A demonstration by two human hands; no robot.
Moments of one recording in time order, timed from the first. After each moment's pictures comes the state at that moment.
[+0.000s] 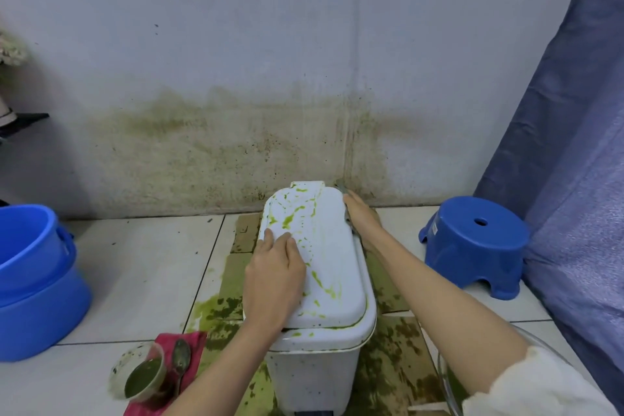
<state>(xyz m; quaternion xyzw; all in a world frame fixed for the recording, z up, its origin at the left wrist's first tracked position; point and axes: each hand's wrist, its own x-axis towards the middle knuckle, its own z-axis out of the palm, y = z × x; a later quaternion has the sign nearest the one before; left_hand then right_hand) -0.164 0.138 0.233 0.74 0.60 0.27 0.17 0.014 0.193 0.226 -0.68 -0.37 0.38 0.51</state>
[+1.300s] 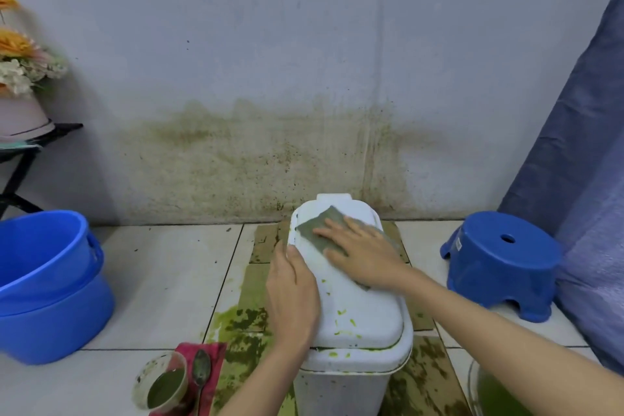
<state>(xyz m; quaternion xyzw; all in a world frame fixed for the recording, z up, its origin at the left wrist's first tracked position) -0.171 0.137 0.226 0.58 0.59 0.47 0.32 -0.030 0.159 0.241 -0.68 -0.72 0.10 0.10</state>
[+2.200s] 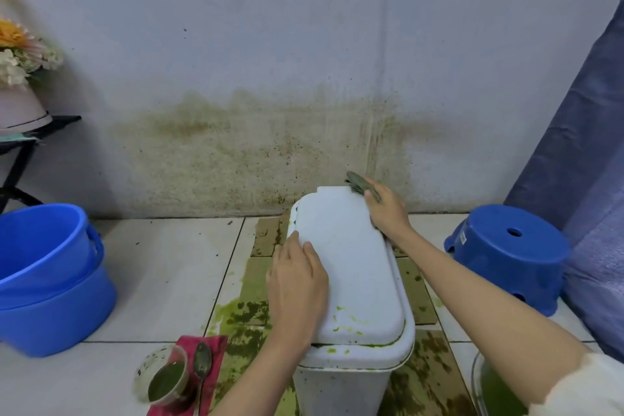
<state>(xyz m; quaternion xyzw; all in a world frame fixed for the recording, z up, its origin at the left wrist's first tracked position) -0.169 0.145 0.225 0.70 0.59 0.34 0.21 0.032 0.231 0.212 -0.72 -0.51 0.18 0.43</state>
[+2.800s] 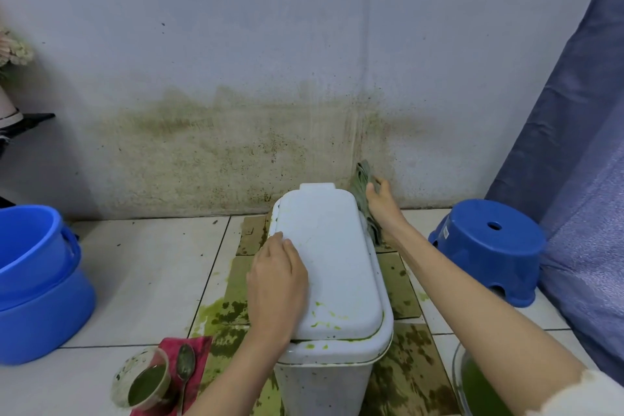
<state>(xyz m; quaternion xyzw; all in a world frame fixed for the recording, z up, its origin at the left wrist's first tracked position) -0.167 0.146 0.220 0.70 0.59 0.36 0.20 0.039 0.211 0.227 -0.68 -0.39 0.31 0.53</state>
